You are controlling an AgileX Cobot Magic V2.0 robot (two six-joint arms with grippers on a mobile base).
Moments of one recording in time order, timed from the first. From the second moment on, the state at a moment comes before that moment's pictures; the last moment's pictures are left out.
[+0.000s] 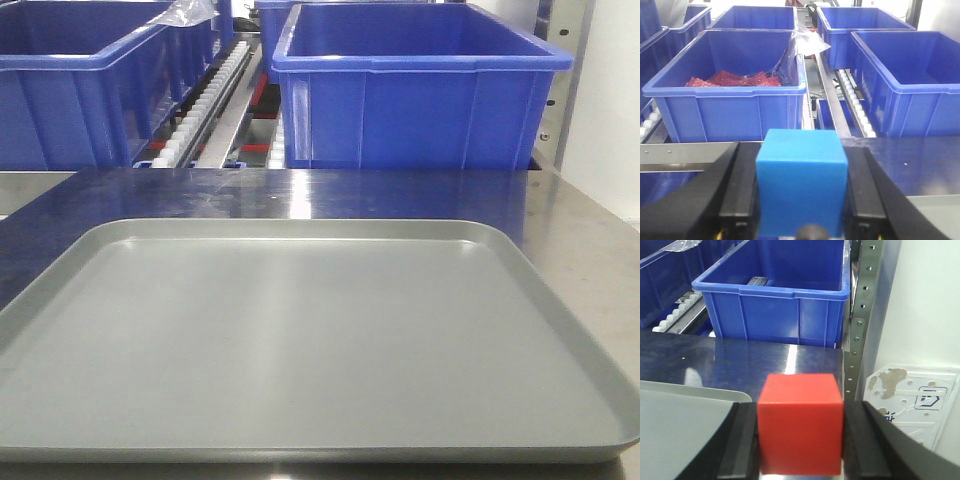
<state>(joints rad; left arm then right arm) -0.08 0.28 -0.41 -0.11 0.24 0.06 0.14 0.13 -0.31 0.02 0.36 0.02</state>
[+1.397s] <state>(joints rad) -0.08 0.28 -0.41 -0.11 0.24 0.06 0.14 0.13 -0.31 0.01 0.36 0.02</state>
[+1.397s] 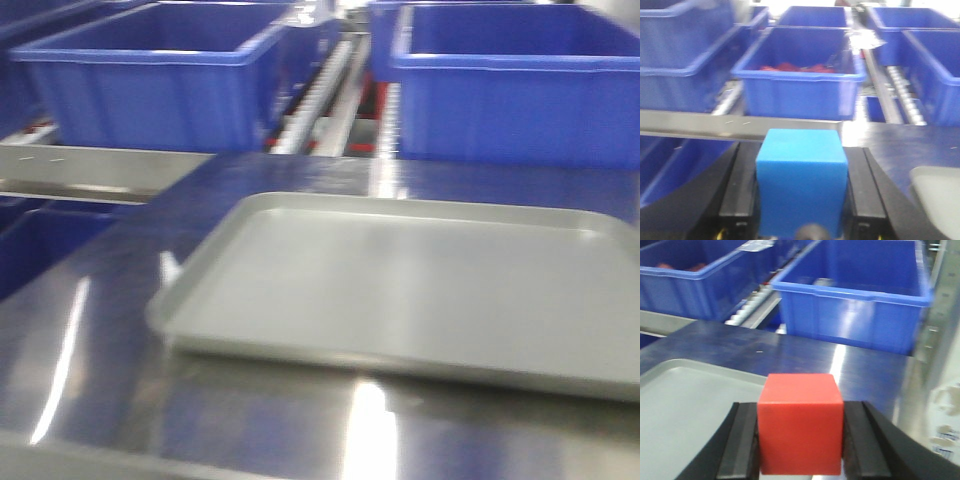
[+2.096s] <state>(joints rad) -0.08 0.28 -0.41 -0.11 0.24 0.06 0.14 0.13 -0.31 0.01 0.36 0.02</state>
